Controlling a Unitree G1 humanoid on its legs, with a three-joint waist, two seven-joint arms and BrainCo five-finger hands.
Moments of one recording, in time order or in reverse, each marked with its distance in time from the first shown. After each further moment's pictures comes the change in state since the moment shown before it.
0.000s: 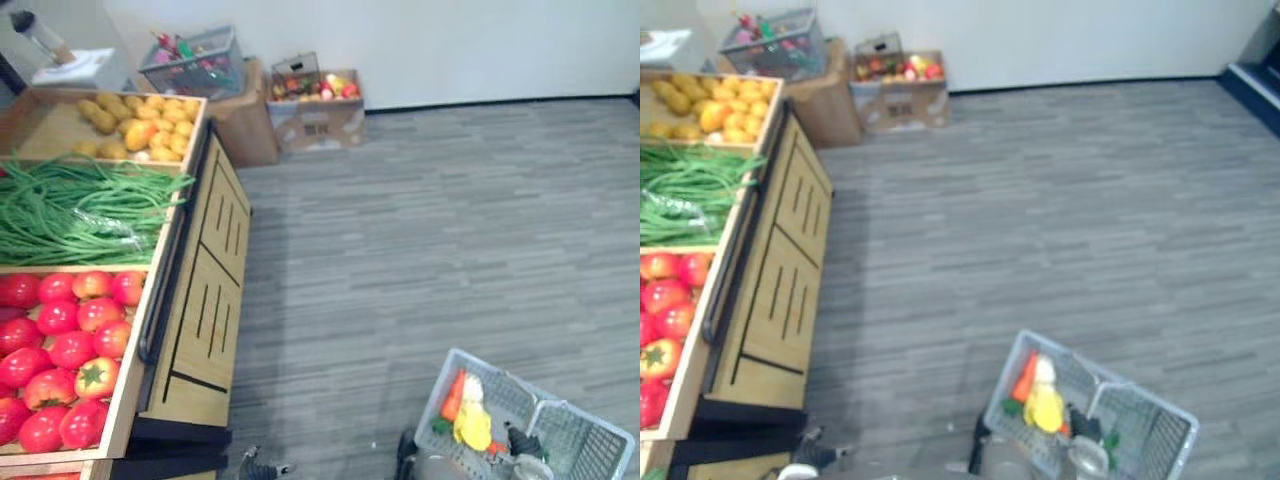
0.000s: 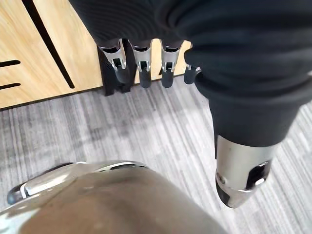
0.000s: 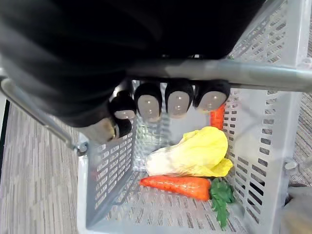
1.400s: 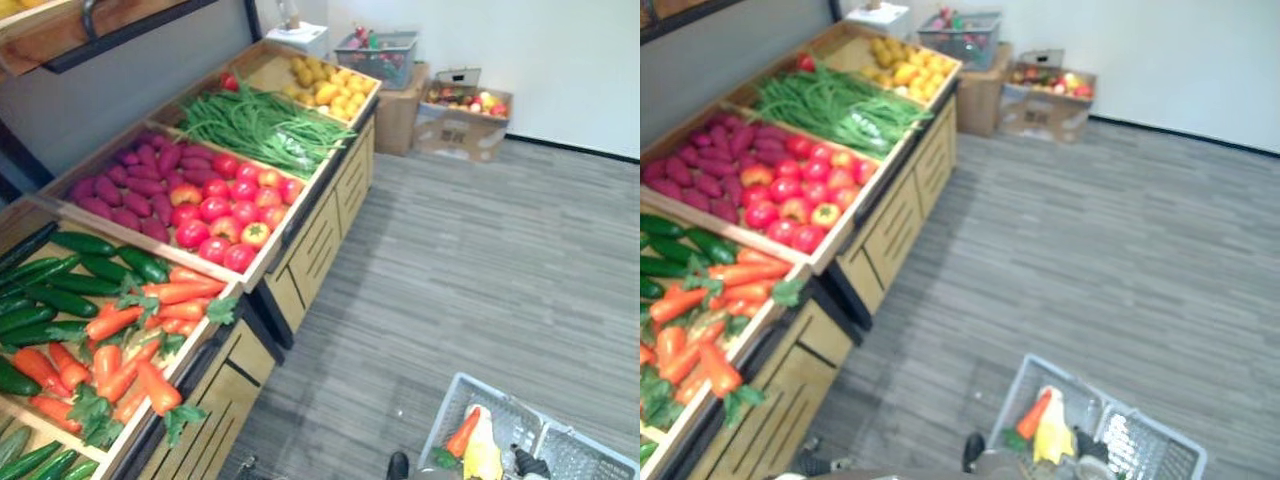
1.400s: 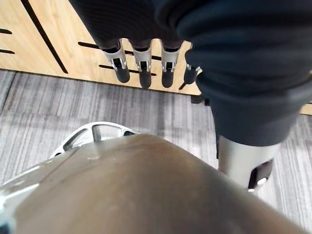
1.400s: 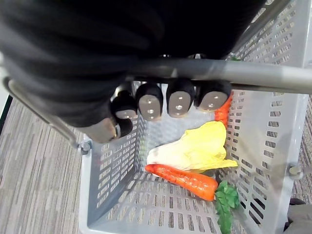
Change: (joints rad) left arm 0.026 0.040 -0.027 0.012 -0.006 0.003 -0.047; right arm 0.003 -0.031 -0.008 0.069 -0.009 0.017 0.002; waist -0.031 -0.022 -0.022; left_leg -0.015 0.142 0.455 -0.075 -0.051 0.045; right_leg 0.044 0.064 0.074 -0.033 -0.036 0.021
